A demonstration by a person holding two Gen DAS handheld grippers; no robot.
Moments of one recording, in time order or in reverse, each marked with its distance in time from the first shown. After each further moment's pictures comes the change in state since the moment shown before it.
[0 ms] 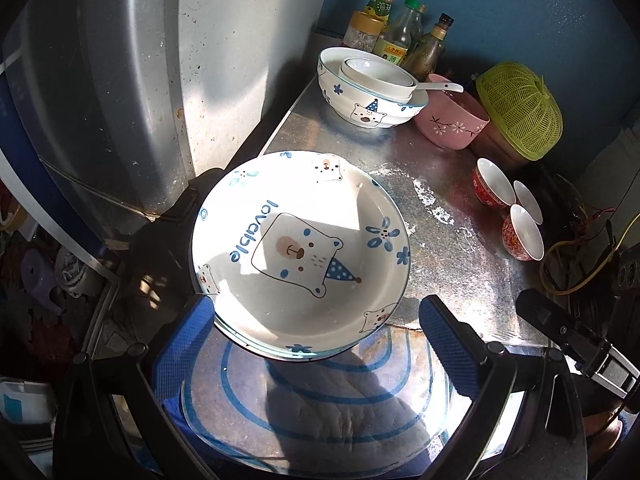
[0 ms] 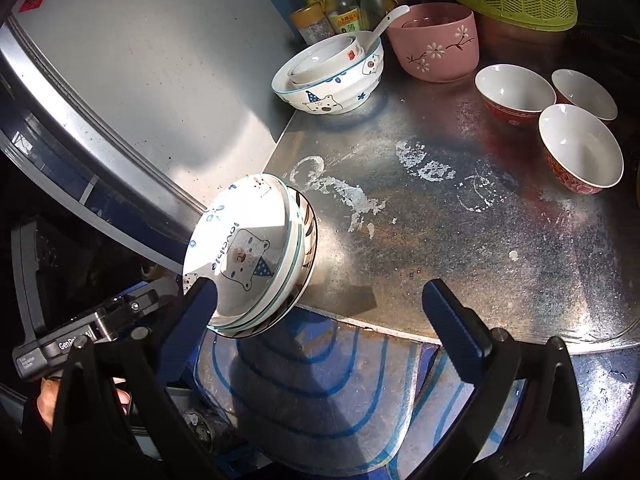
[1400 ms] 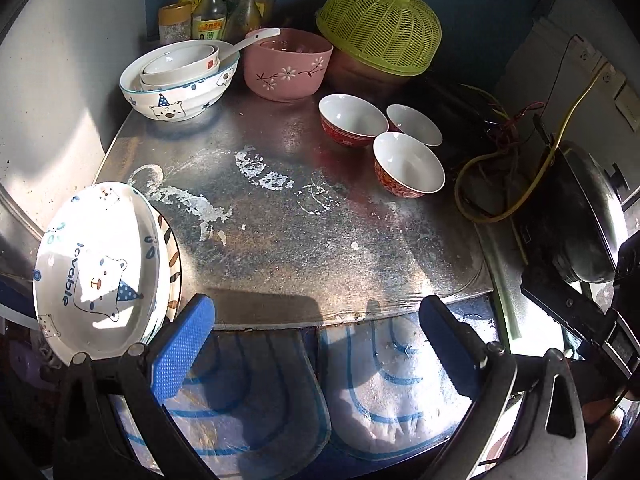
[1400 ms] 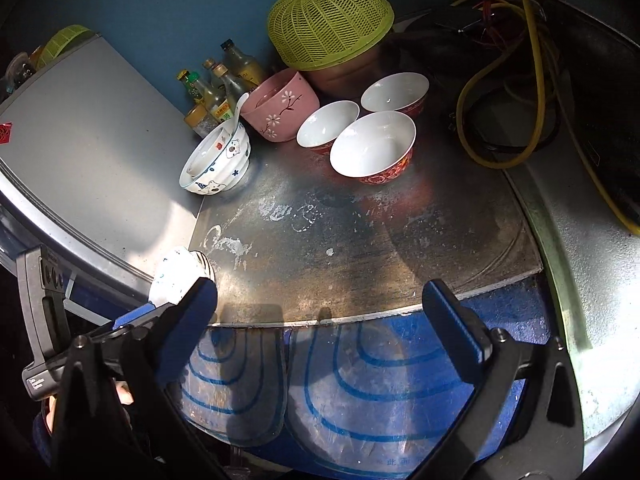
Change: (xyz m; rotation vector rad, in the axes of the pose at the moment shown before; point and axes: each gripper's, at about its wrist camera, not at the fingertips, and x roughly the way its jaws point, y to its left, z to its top) left arm 0.033 -0.188 -0.012 0.341 0.111 -0.163; right arm -0.123 -0.137 -0.041 0.313 -0.224 -0.151
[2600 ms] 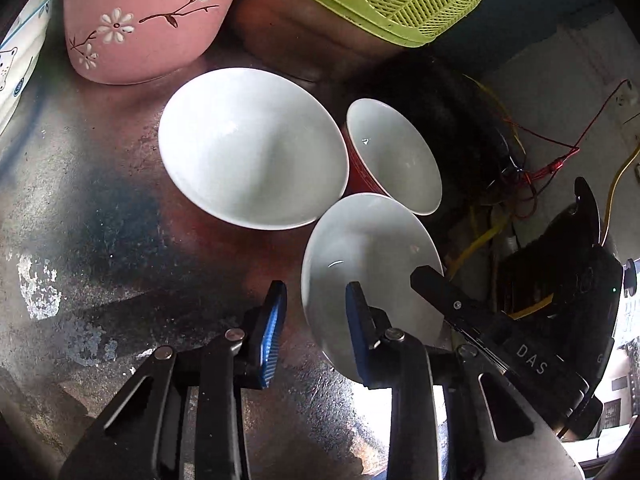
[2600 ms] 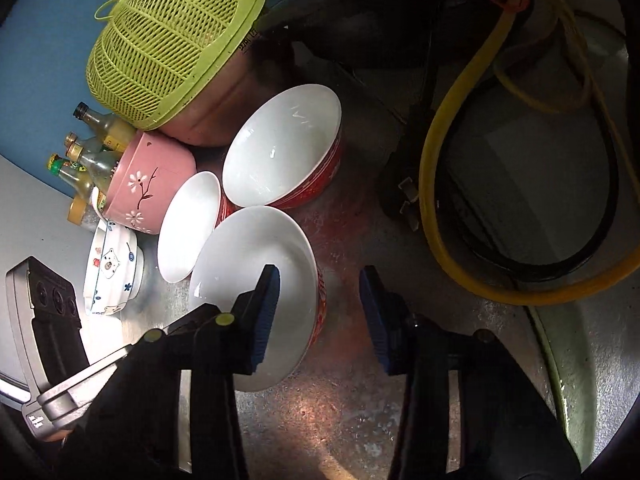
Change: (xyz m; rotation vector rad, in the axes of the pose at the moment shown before) left arm 0.207 -0.041 0.143 -0.063 0.167 -0.314; right arm 0.152 -0.092 0.115 0.213 0.045 -0.146
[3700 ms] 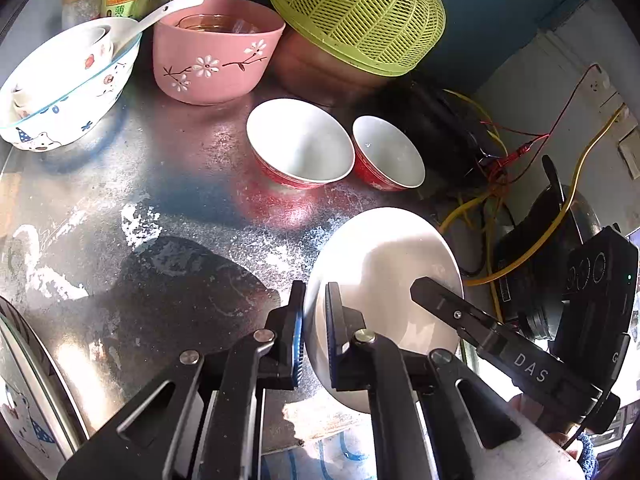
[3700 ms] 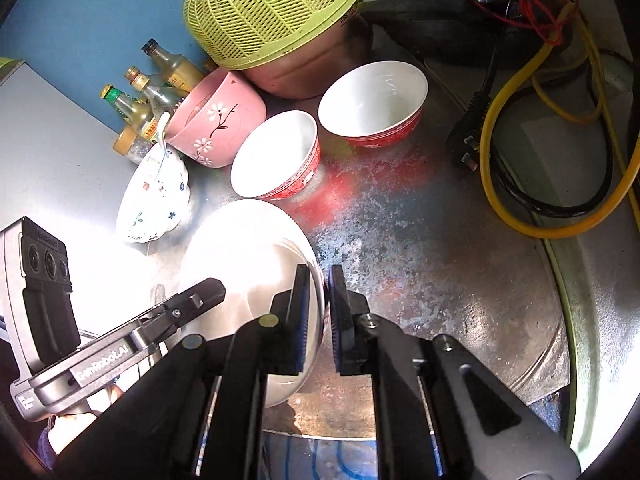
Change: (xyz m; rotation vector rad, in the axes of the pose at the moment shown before) left arm -0.096 0.004 -0.065 0.026 -0.112 0.097; right arm -0.040 0.061 -0.053 -0.183 0.056 0.081
